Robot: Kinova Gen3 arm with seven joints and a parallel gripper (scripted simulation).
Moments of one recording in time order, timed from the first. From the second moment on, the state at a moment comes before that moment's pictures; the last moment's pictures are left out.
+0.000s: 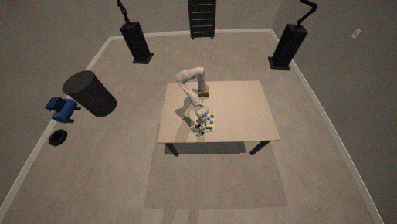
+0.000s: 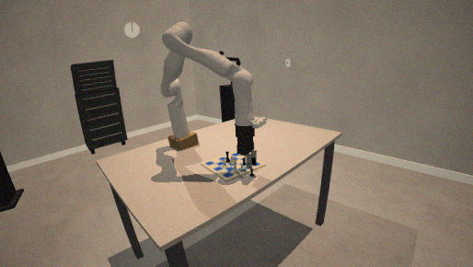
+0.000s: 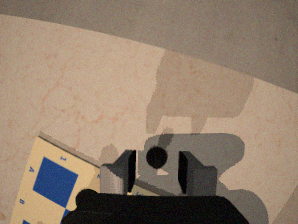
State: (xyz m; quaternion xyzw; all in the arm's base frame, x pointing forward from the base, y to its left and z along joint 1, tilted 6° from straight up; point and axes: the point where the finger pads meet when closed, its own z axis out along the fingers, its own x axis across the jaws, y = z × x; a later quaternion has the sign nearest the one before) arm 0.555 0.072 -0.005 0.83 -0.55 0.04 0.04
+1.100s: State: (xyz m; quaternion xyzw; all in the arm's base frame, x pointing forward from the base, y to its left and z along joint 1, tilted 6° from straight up) arm 0.556 0.068 -0.037 0.83 -0.55 0.04 0.04
